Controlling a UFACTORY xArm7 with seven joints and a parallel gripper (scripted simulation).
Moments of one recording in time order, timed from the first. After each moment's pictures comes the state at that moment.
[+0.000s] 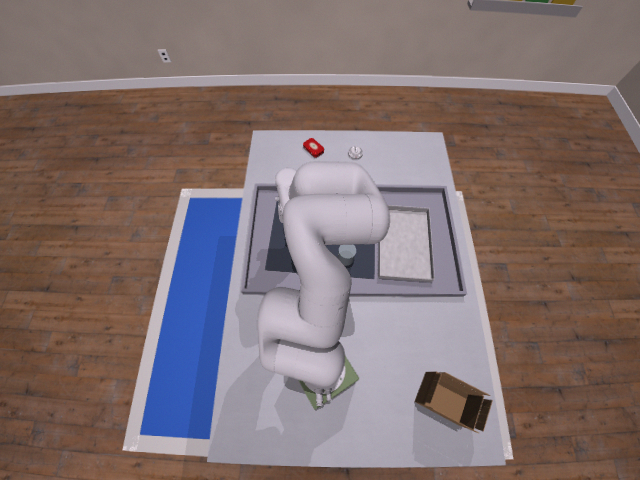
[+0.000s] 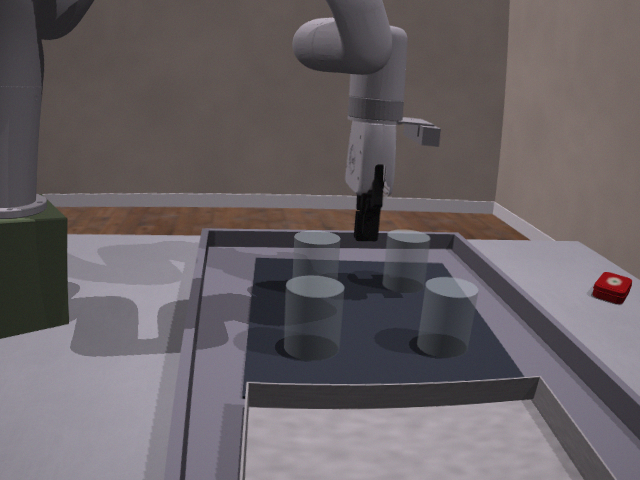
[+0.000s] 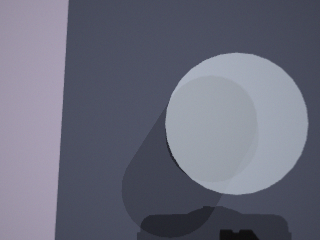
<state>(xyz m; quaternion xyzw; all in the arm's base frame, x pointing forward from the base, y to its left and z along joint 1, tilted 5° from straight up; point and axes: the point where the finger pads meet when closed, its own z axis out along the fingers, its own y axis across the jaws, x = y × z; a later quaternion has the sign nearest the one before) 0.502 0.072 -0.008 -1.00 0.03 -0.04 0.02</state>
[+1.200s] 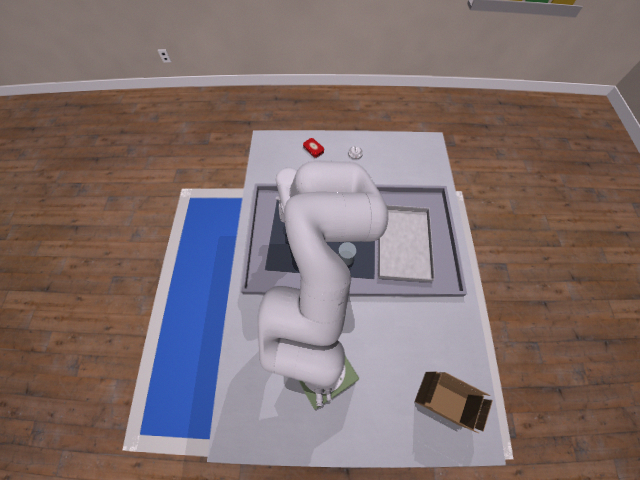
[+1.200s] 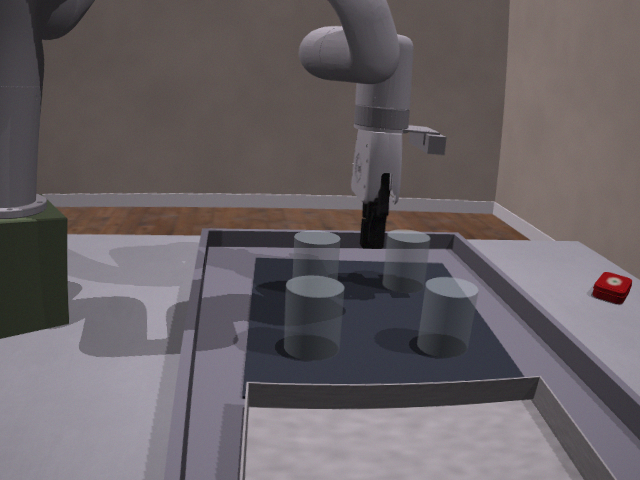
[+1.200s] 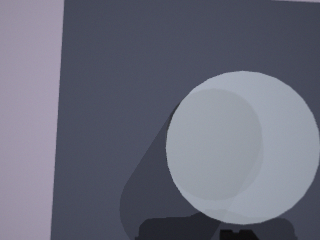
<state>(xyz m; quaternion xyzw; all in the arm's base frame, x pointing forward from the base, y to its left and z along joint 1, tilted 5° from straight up) 0.513 0.072 -0.019 -1.00 0.04 -0.04 0.02</state>
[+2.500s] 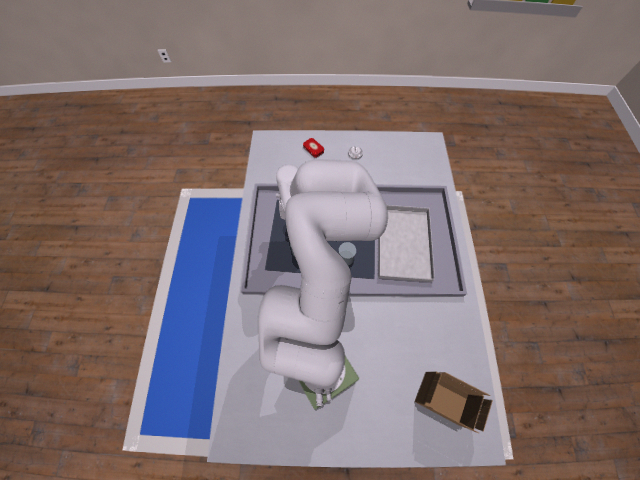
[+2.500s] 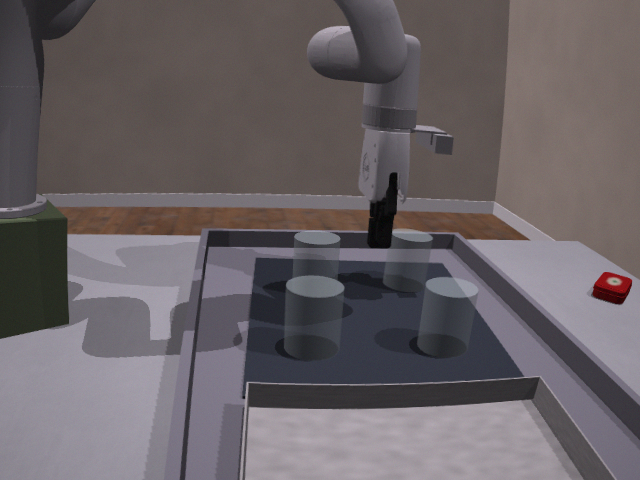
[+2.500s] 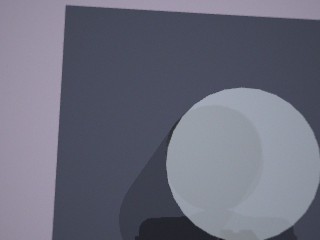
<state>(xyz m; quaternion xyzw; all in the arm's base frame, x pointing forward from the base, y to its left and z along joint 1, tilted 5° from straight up) 0.523 0.071 -0.017 -1.00 0.04 -0.04 0.02</state>
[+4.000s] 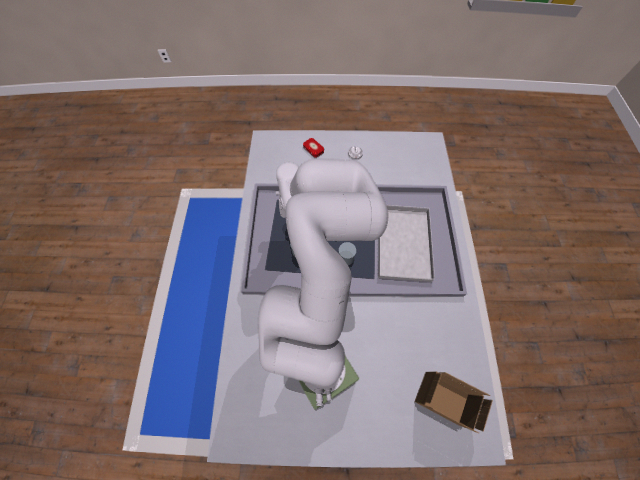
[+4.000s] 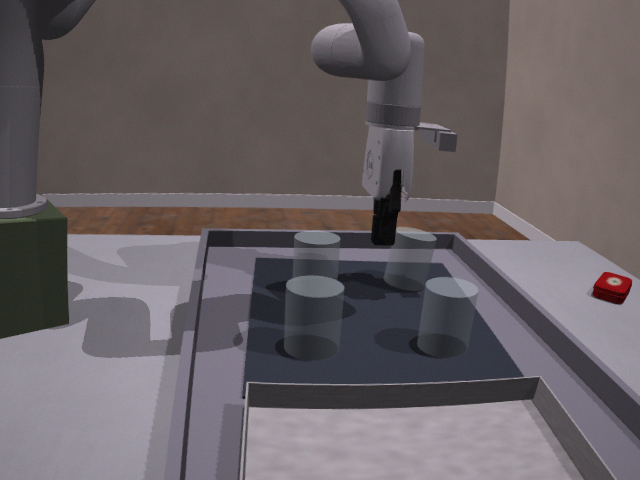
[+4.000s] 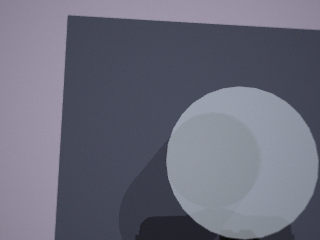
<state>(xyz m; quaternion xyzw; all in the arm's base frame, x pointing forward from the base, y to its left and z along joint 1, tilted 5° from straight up) 0.528 0.071 -0.012 -1.00 0.04 -0.04 0.02</state>
